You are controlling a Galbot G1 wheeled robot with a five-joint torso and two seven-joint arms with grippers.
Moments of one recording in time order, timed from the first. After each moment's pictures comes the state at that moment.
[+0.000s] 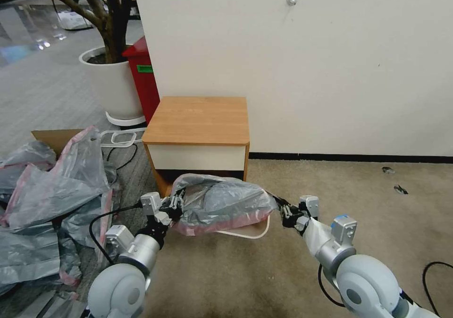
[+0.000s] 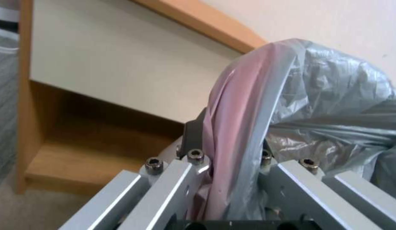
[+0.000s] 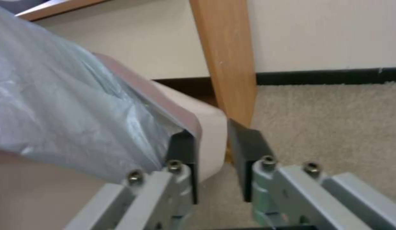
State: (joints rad) left arm 1.53 -1.24 -0.46 -2.16 -0.75 0.19 -0.07; right arm -1.46 0.93 0.29 2.20 0.75 -0.35 0.22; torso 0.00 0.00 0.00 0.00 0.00
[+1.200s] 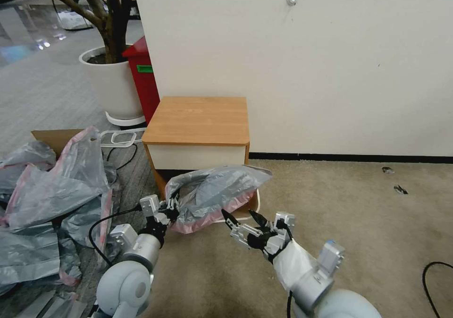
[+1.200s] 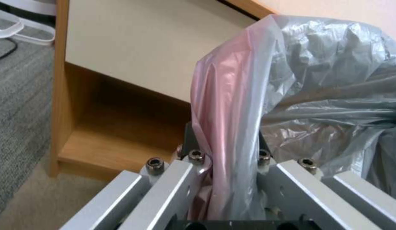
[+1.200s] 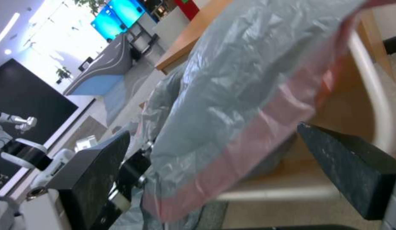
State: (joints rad) left arm 1.51 -1.28 -0.44 -2.10 -0.69 0.19 -0.12; right arm -1.53 1.15 0.12 2.34 0.85 -0.30 0.19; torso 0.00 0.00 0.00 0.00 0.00
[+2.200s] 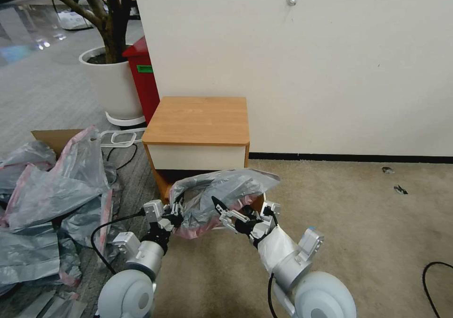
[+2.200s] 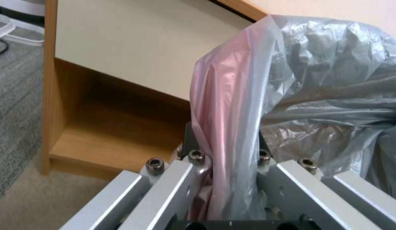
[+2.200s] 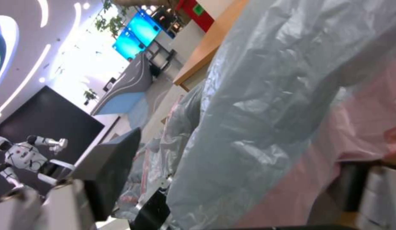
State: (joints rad) left arm 1.56 -1.30 -0.43 -2.13 -0.65 0.17 -0.09; right arm -1.44 1.23 0.07 2.25 0.91 -0.24 0.16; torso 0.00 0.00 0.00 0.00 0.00
